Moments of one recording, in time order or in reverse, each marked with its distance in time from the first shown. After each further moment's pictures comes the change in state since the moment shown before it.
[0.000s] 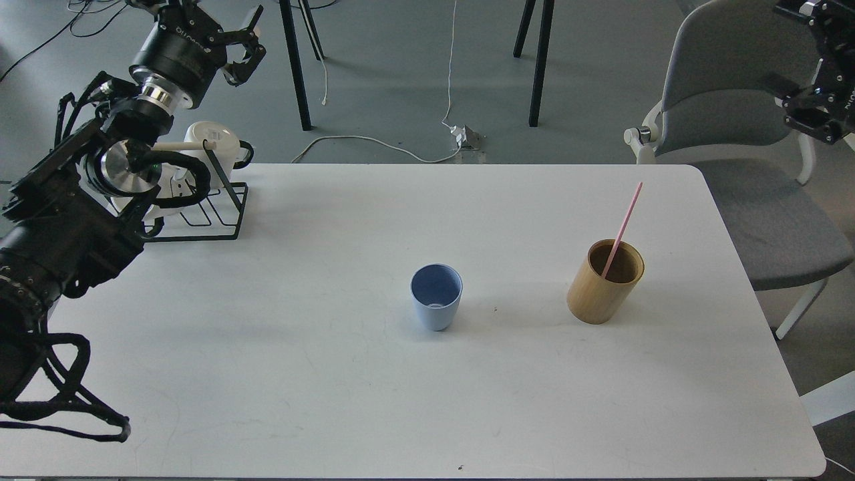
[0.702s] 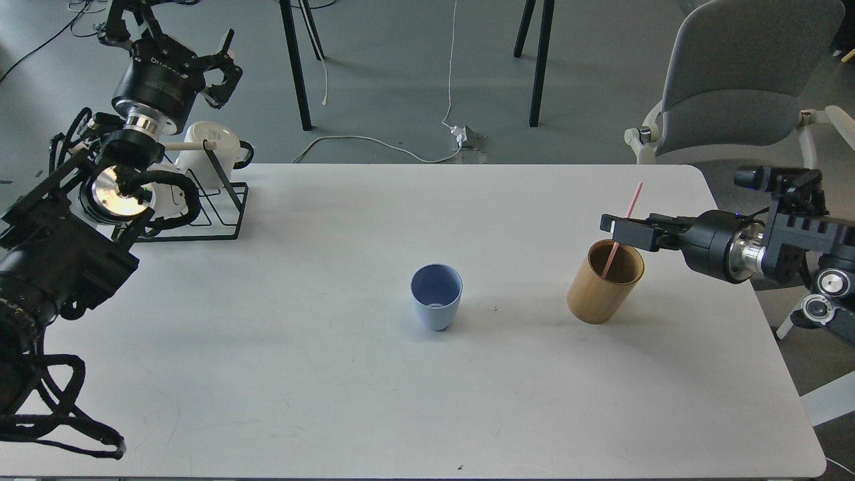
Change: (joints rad) left arm 0.035 0.004 0.002 0.002 -0.035 0.000 -0.019; right arm -0.009 0.170 -0.357 0.034 -0.774 -0.130 -0.002
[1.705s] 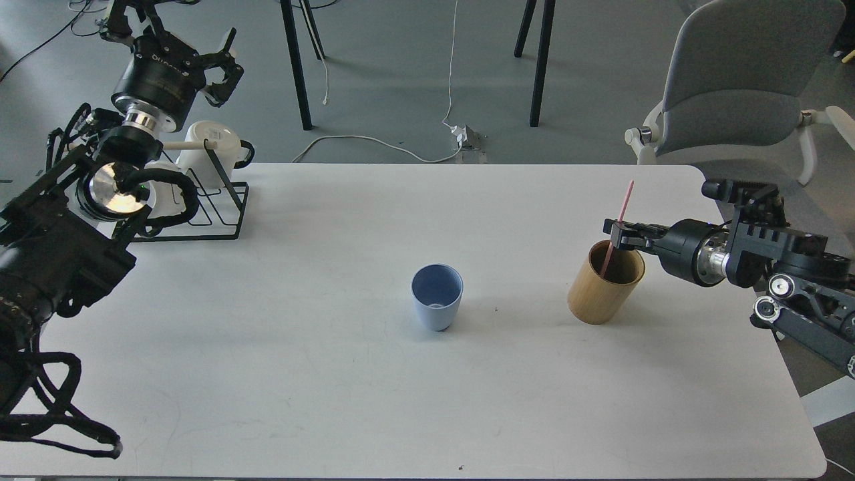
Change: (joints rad) left arm -0.010 0.010 0.012 -0.001 0.005 0.000 0.003; right arm 0.008 0.119 -0.016 -0.152 -0.035 -0.029 -0.026
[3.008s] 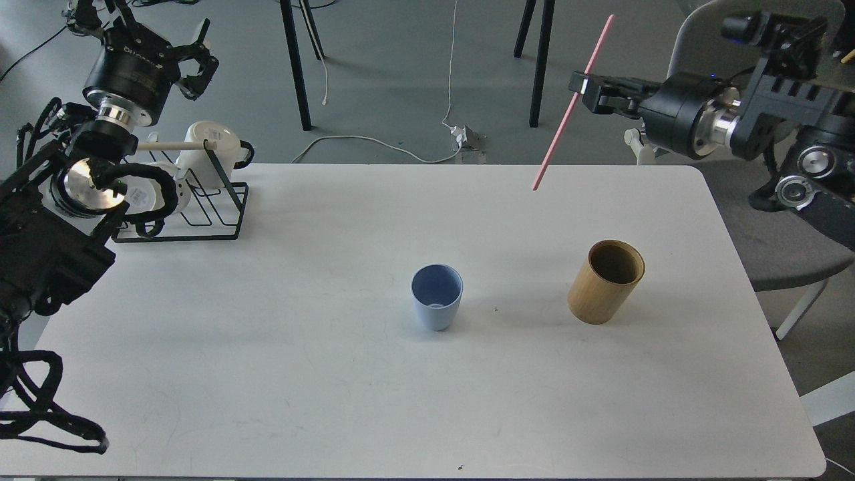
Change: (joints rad) left arm -0.001 0.044 -0.009 -0.001 -0.002 0.000 -0.004; right arm 0.367 0.026 -0.031 0.156 0.158 0.023 -0.050
